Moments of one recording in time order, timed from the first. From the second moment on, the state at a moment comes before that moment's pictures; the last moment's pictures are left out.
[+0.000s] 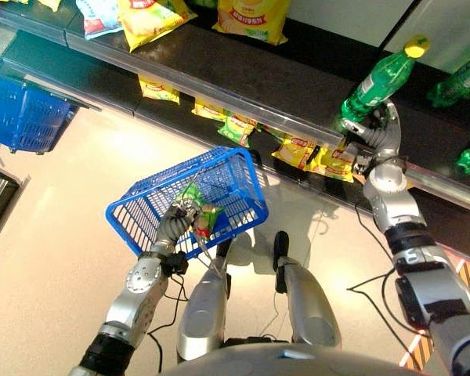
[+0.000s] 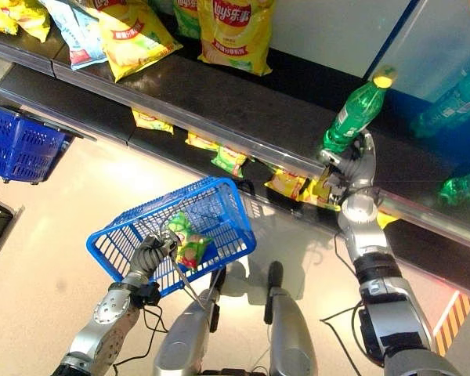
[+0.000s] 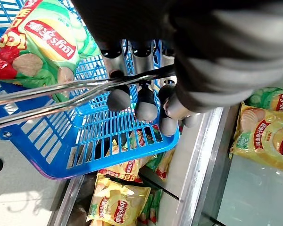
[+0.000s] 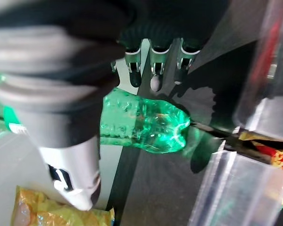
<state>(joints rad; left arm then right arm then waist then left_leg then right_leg) 0.09 0.42 -0.29 0.03 -0.50 -0.10 0.05 -0.70 -0.48 0.08 0.69 0.32 -0.13 -0.36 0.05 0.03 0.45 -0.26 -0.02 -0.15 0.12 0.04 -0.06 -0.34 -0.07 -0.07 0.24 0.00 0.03</state>
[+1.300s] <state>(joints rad) -0.02 0.45 -0.36 -0.02 -0.55 -0.12 0.06 -1.03 -0.54 0.11 1.05 0.58 -0.10 -0.32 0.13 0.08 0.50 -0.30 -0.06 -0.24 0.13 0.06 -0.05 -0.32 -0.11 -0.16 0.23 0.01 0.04</state>
